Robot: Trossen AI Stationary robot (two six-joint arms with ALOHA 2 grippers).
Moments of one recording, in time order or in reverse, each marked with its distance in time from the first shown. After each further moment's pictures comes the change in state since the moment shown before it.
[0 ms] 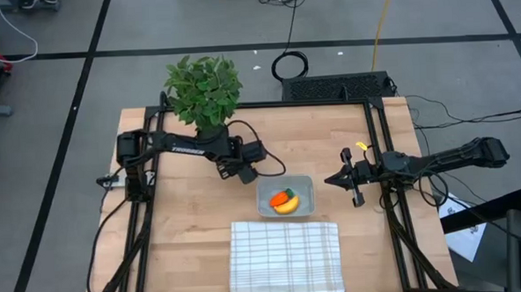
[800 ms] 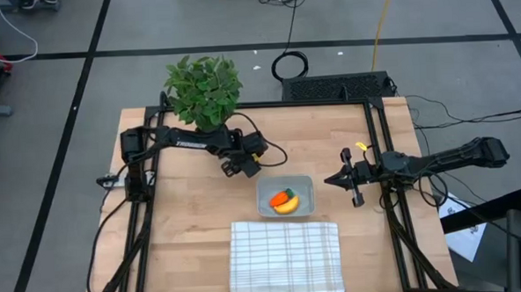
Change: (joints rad) left arm 0.073 0.034 0.000 0.077 0.135 -0.058; right arm 0.000 0.005 0.000 -0.005 0.000 -0.011
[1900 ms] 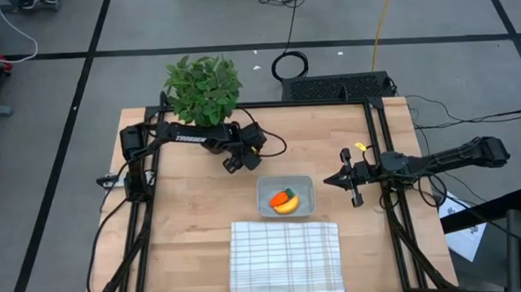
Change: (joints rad) left arm 0.070 0.006 0.001 0.043 0.087 -0.034; right arm -0.001 0.015 0.000 0.000 0.004 -0.008
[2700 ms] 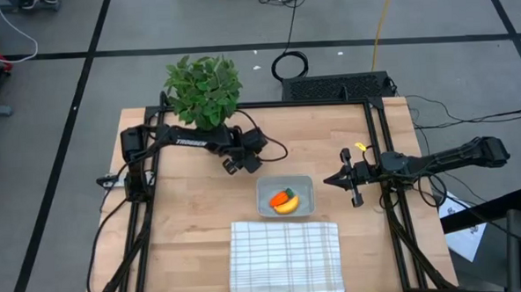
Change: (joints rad) left arm -0.047 0.000 -0.001 0.005 -0.124 0.015; right arm 0.000 0.000 0.000 0.000 0.000 0.000
